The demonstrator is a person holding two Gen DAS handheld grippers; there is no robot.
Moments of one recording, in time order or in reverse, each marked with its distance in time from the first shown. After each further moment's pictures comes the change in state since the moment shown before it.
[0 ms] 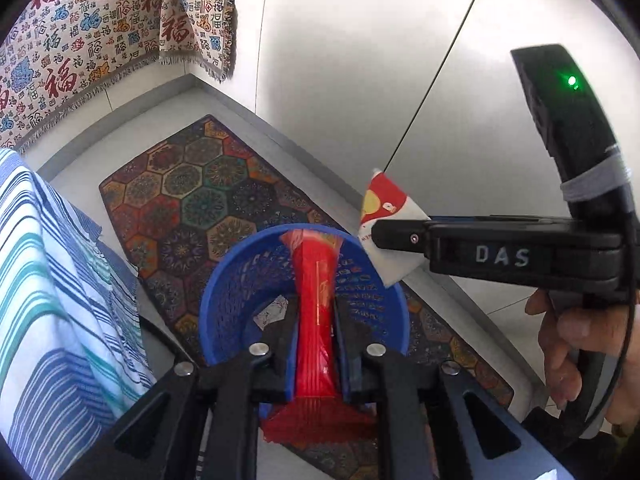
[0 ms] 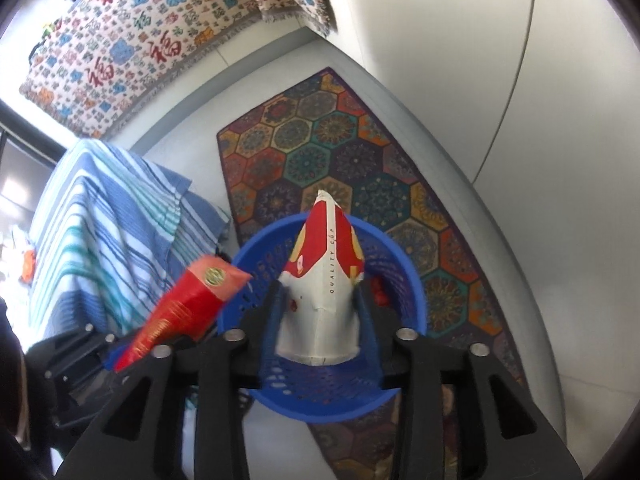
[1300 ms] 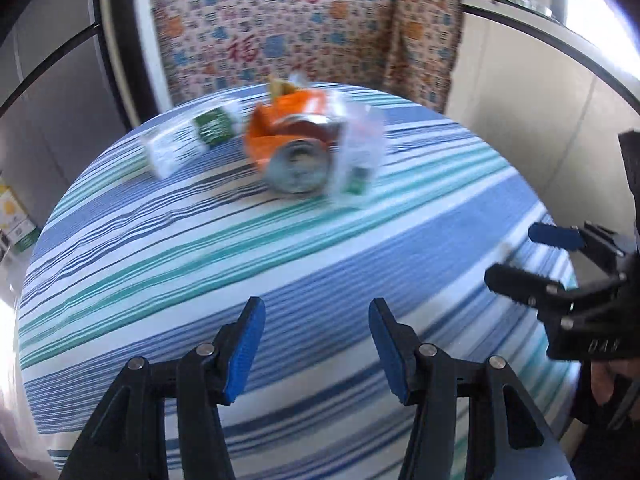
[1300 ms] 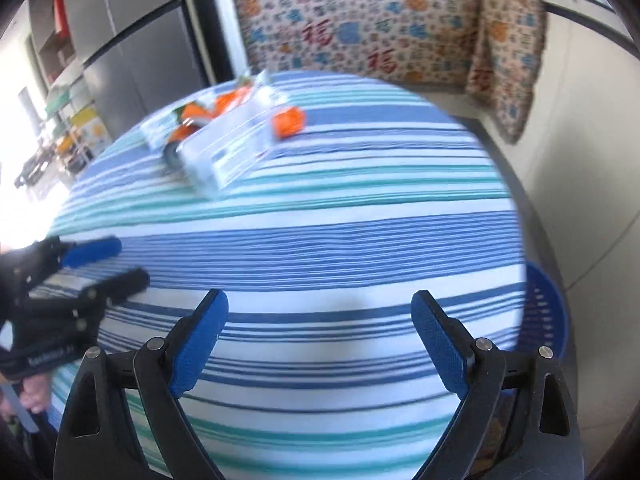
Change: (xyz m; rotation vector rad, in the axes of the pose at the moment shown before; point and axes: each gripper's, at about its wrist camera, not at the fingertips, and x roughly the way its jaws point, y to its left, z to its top) left arm -0.288 0.226 -0.266 -0.319 -0.205 0.416; right arm -0.030 0.323 -0.192 -0.554 -0.198 0.083
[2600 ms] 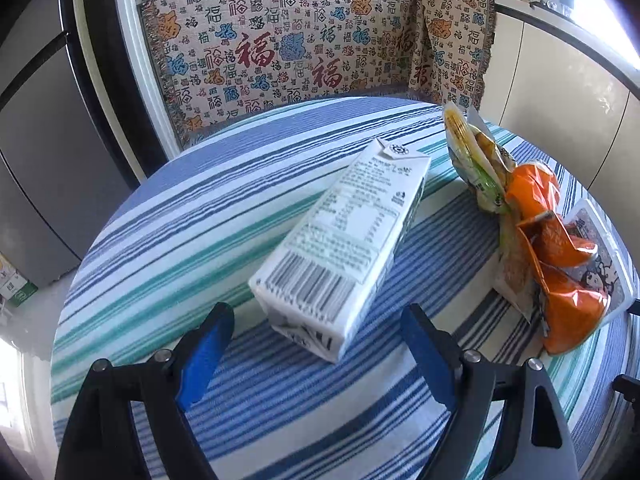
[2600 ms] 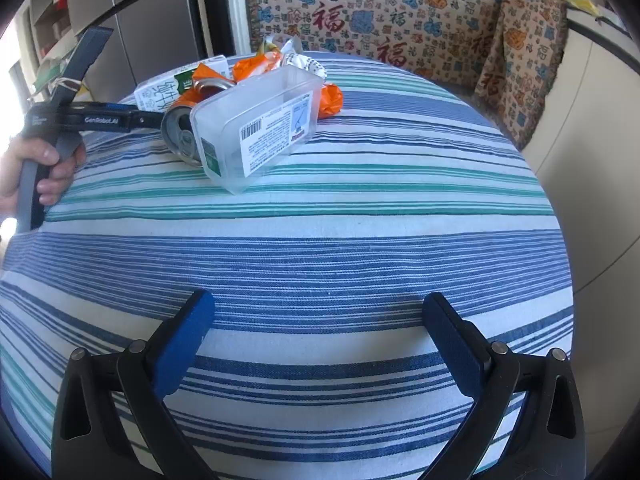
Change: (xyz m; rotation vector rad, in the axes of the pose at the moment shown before) left arm 0.114 0.161 0.129 0.164 -0.008 -0.050; right arm 0.039 0.039 0.005 -0.049 0.026 -0.080
